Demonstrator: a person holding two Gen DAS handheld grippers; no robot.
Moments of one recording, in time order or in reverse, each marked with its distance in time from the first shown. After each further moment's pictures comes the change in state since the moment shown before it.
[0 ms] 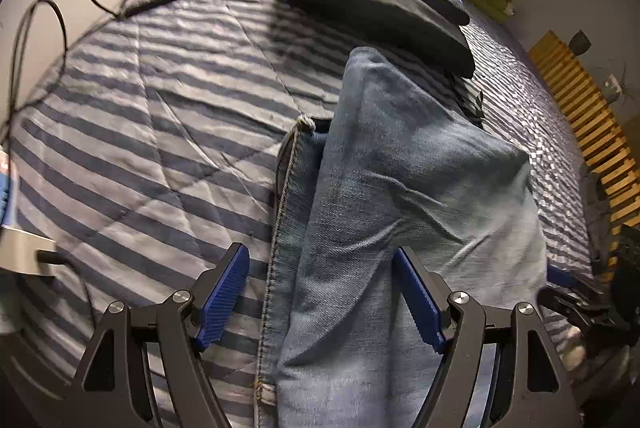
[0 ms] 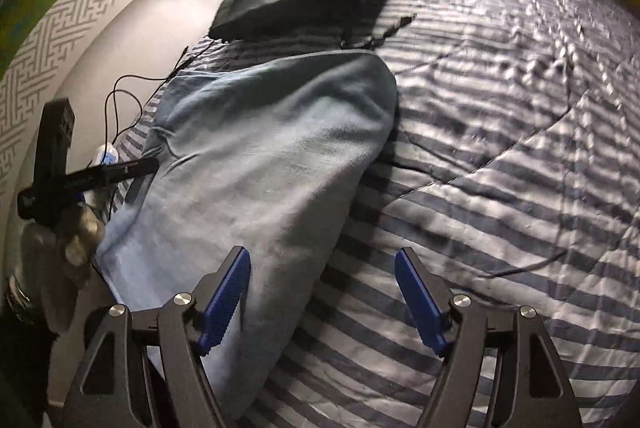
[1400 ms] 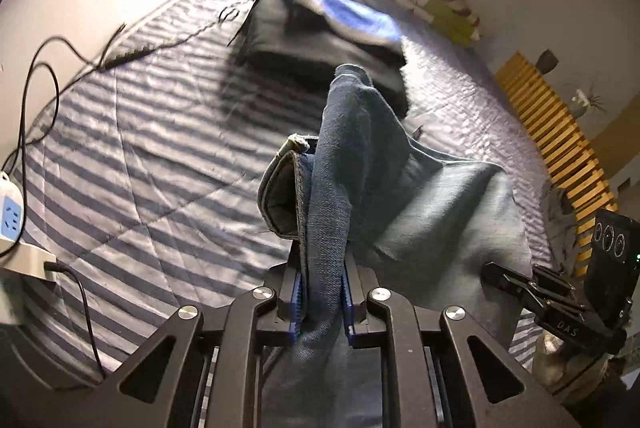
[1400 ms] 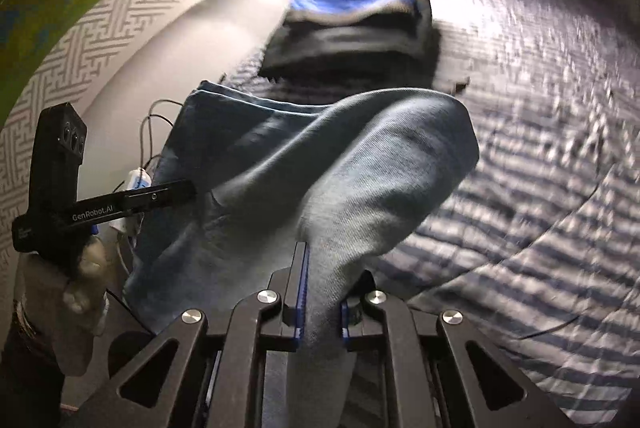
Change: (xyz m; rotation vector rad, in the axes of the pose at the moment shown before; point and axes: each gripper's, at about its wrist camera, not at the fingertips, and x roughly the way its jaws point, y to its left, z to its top) left arm -0.058 -0.056 0.013 0.019 -0.131 -0.085; right arm -0.032 0.057 0.032 -0.091 -0.128 0.032
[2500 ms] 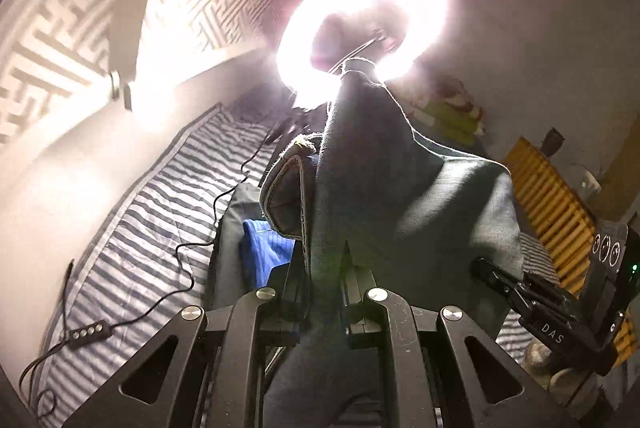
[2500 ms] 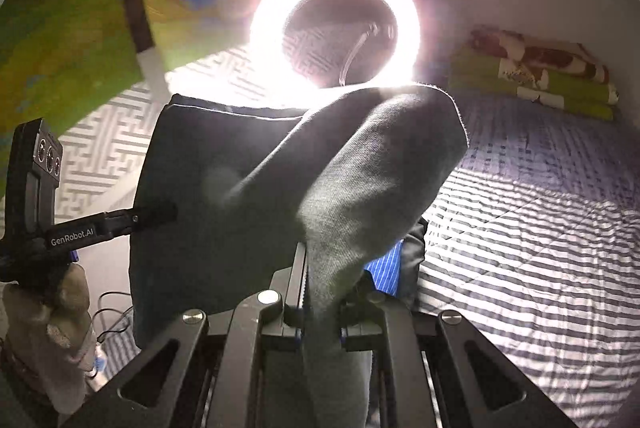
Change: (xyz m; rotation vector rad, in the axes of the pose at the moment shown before) left arm 0.054 -0.019 0.330 0.022 -0.284 0.026; right arm 0.043 -0.045 0.306 -0.106 -0.310 -0.074
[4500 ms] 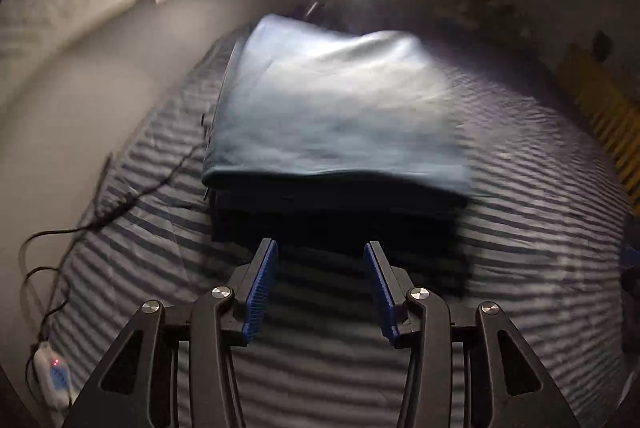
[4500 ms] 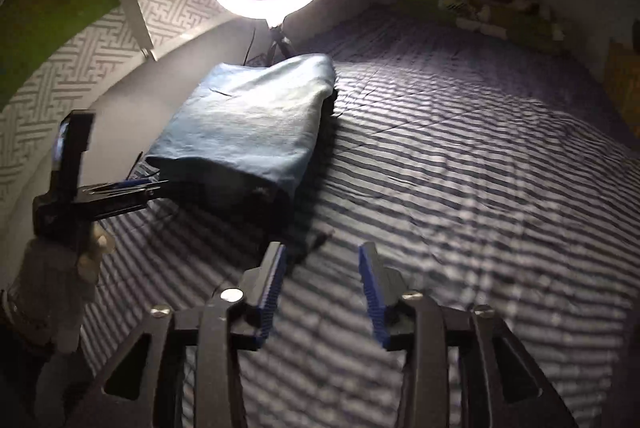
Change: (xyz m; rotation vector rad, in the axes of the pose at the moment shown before) left arm -0.015 -0.078 -0.162 0.162 0.159 0.275; right arm -0.134 -0.036 -0.140 0.052 0.197 -0.180
